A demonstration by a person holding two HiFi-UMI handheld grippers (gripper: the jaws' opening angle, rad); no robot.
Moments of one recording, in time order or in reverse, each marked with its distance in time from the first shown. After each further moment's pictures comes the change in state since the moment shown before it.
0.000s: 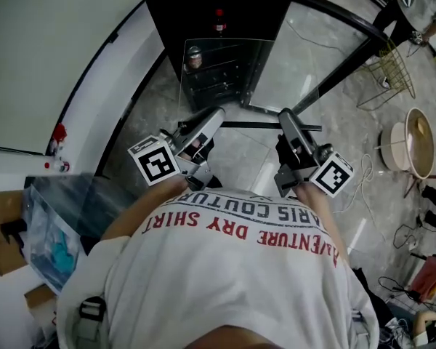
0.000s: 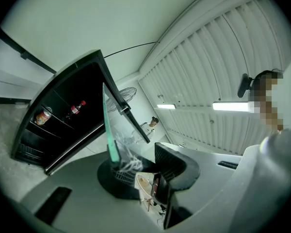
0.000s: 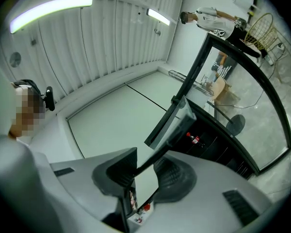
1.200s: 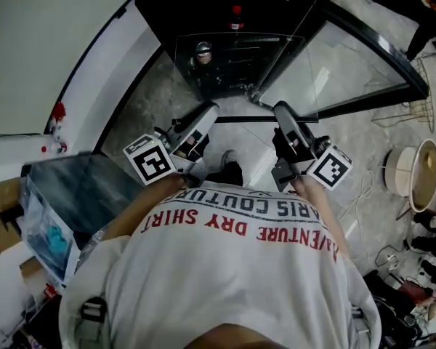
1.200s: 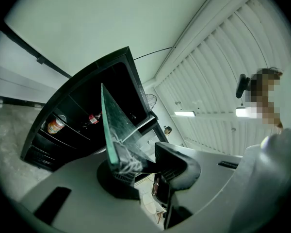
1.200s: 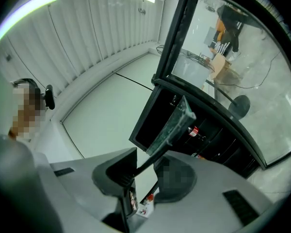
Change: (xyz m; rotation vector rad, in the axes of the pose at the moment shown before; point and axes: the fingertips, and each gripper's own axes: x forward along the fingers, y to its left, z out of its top) left arm 0.086 0.131 0.057 -0.091 -0.096 0.231; right arm 0.131 -0.145 0.036 0.167 0.212 0.032
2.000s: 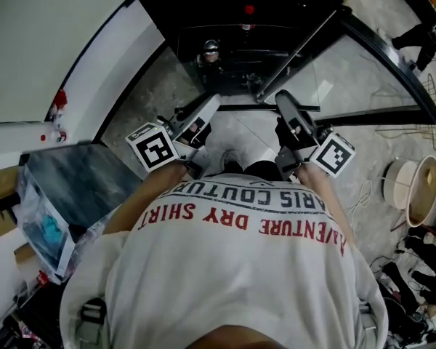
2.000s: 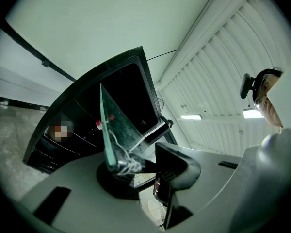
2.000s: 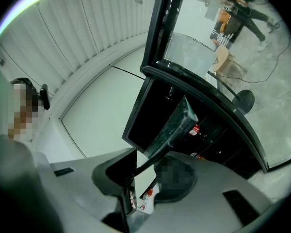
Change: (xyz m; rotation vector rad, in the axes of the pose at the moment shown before) left arm 0.002 0.013 0.005 0.021 -0.046 0.030; right arm 0.017 -0.012 0.001 0.003 0.059 0.026
